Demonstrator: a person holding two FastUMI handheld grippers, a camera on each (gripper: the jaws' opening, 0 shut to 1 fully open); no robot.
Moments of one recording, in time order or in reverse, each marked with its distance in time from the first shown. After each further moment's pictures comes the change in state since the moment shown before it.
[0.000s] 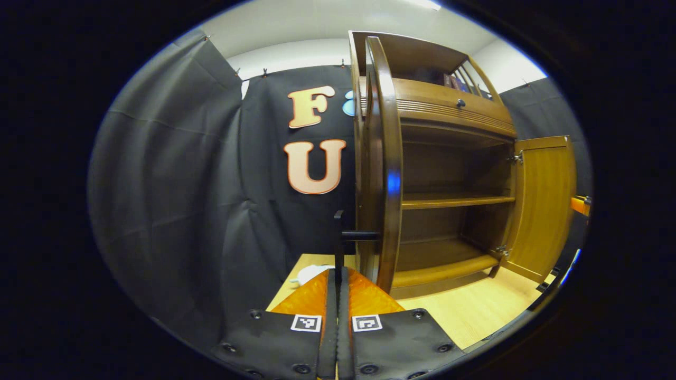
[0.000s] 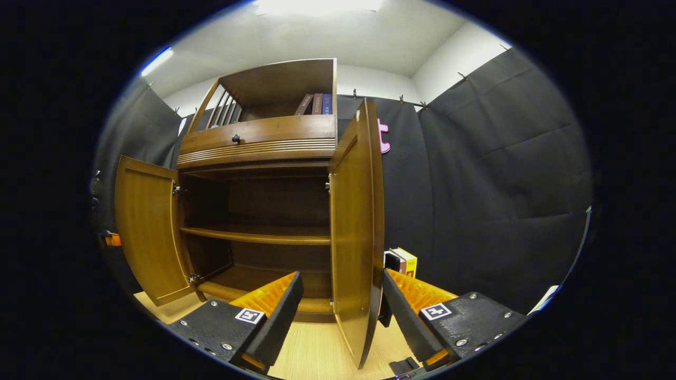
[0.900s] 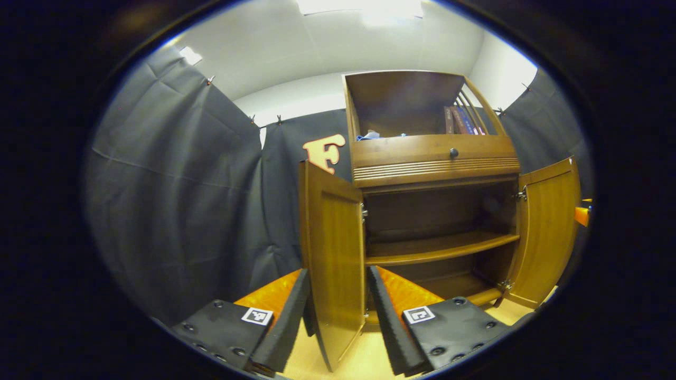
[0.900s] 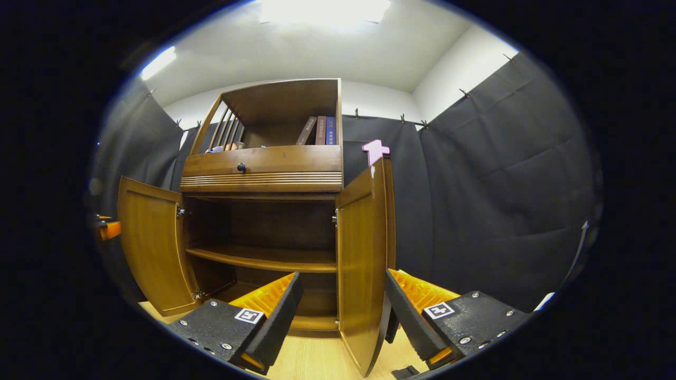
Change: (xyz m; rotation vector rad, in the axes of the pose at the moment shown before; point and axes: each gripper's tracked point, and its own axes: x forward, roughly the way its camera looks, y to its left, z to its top) left arm -0.048 -0.078 0.123 0.044 -0.238 0.097; right arm -0.008 0.021 0.077 -0.015 -0.105 0.016
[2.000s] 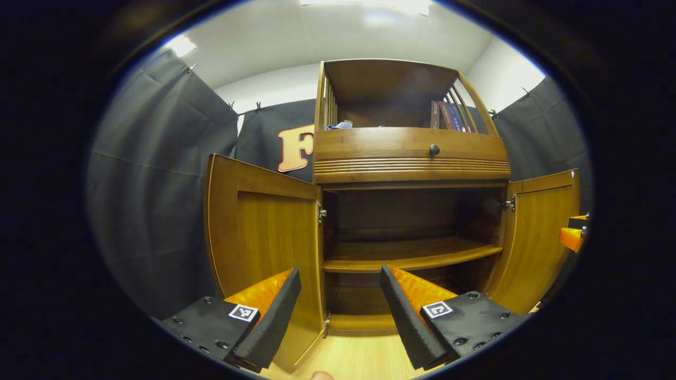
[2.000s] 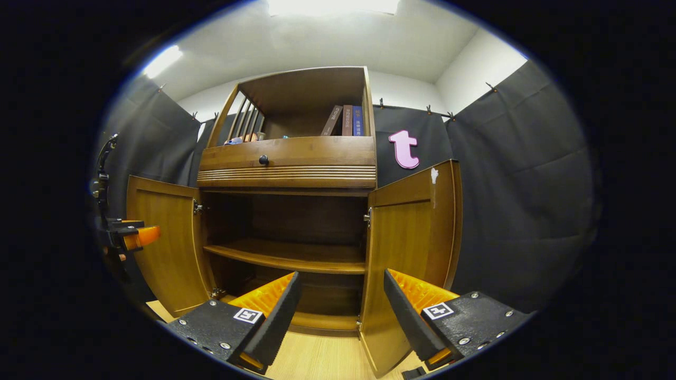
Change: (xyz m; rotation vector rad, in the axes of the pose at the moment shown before) left arm 0.045 -0.059 -0.003 -0.056 0.068 -0.074; right arm 0.033 0.048 0.000 0.010 0.079 0.118
